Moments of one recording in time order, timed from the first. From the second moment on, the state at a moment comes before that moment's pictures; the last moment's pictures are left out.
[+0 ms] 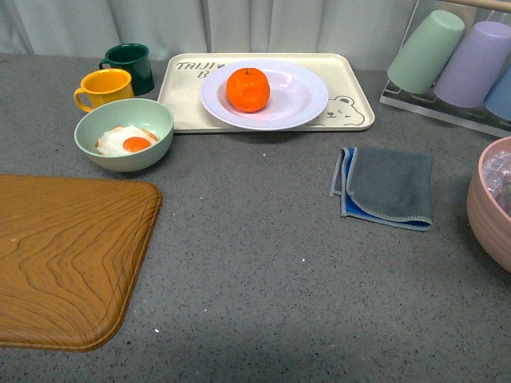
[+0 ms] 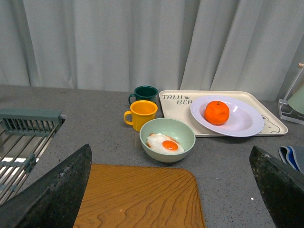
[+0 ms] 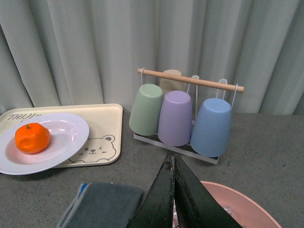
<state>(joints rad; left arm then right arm) 0.00 0.00 0.02 0.00 0.00 0.00 0.00 1.35 0.20 1.13 0.01 0.00</state>
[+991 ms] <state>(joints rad) 0.00 0.00 0.02 0.00 0.00 0.00 0.00 0.60 0.01 0.59 0.00 0.00</state>
